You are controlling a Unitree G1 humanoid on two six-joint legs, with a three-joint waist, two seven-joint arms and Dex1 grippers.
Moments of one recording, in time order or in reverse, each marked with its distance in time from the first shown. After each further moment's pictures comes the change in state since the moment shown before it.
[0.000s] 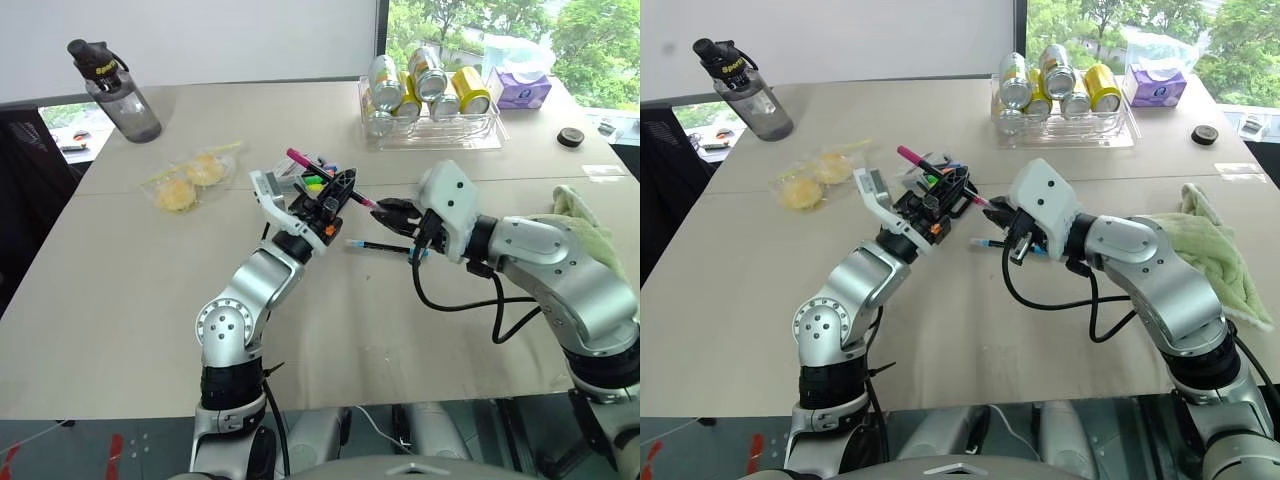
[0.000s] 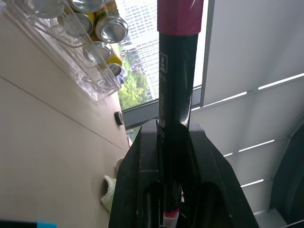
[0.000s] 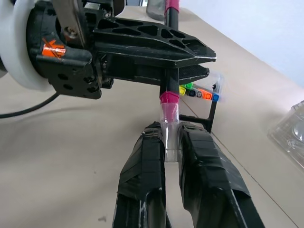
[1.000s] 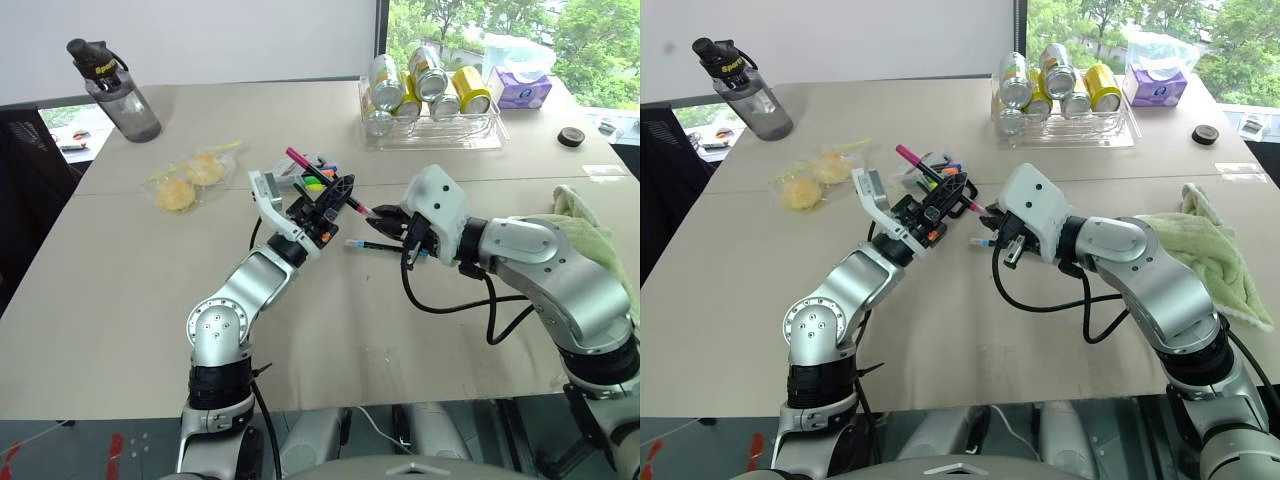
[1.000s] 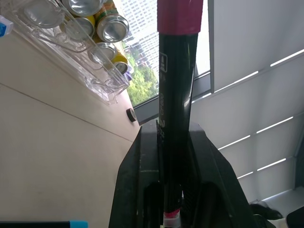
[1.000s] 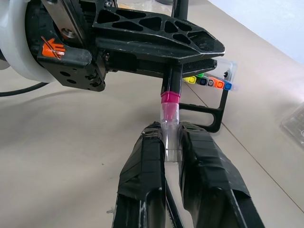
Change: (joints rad) left arm 0.012 0.043 0.000 0.015 0.116 0.048 -0.130; right arm -0.027 0.001 0.042 -0.008 -0.013 0.075 0.000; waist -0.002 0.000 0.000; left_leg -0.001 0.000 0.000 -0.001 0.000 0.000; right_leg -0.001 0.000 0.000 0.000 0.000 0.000
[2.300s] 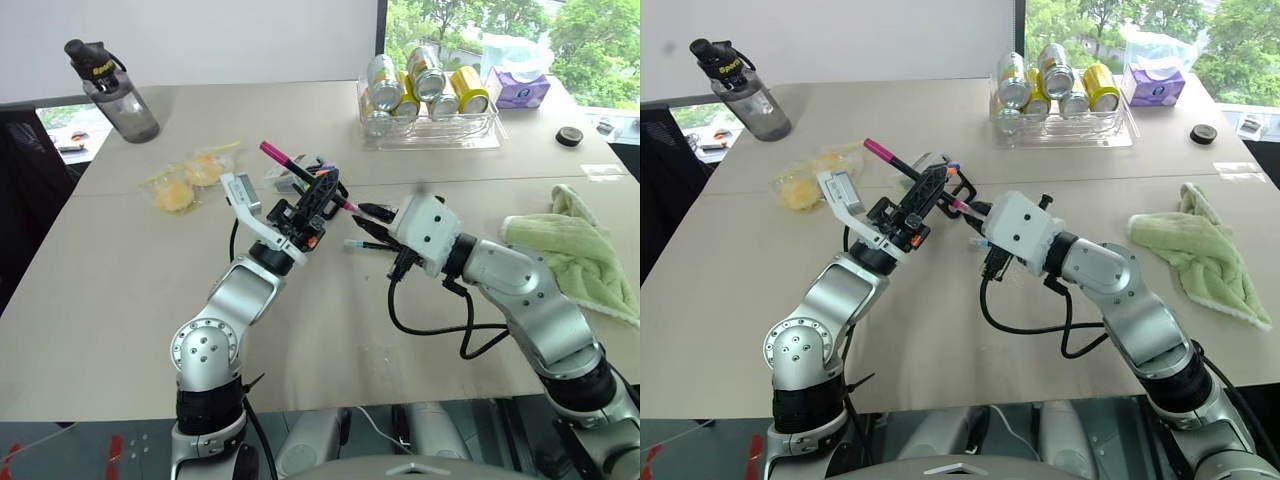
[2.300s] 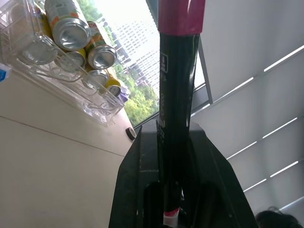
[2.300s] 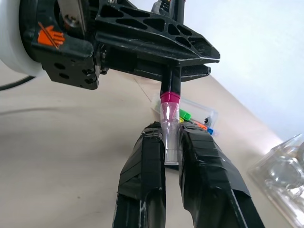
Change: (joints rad) left arm 0.079 0.021 0.016 -0.156 0.062 -0.049 -0.038; right arm 0.146 0.078 0.097 0.038 -0.285 -0.444 -0.025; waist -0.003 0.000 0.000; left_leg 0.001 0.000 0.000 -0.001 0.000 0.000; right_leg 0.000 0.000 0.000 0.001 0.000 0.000
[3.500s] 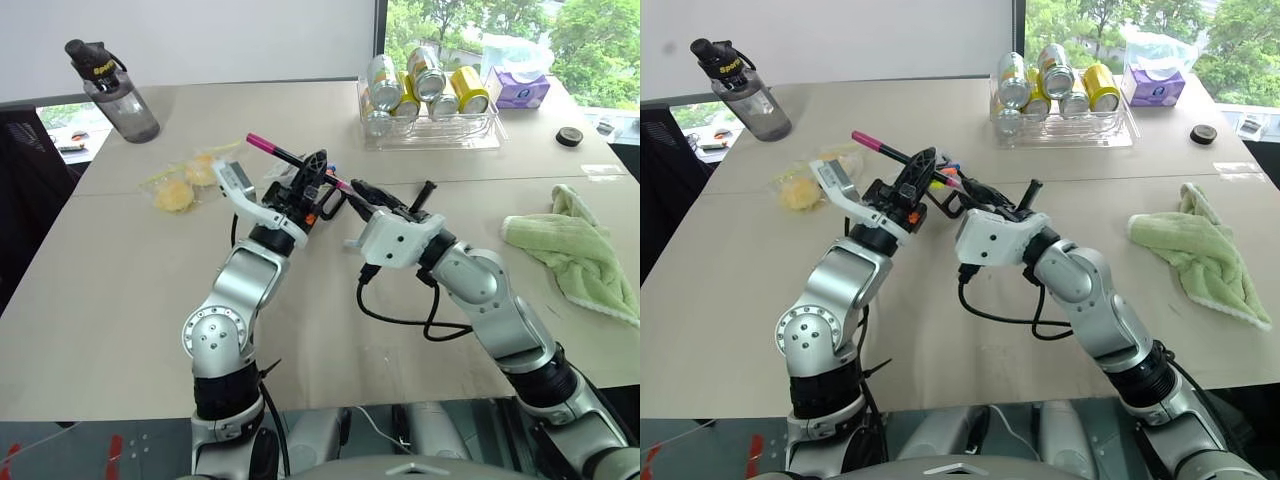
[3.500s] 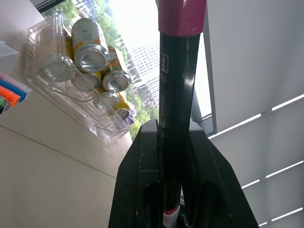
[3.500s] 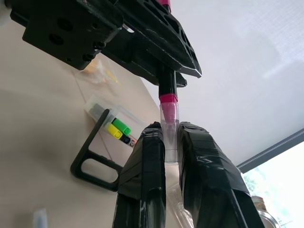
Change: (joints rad) left arm -0.085 -0.097 0.034 0.023 -0.041 -0.062 0.187; right arm 0.002 0.129 0.078 0.172 -0.495 -0.349 -0.150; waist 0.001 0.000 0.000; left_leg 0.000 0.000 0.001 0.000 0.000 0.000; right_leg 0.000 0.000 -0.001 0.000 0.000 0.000
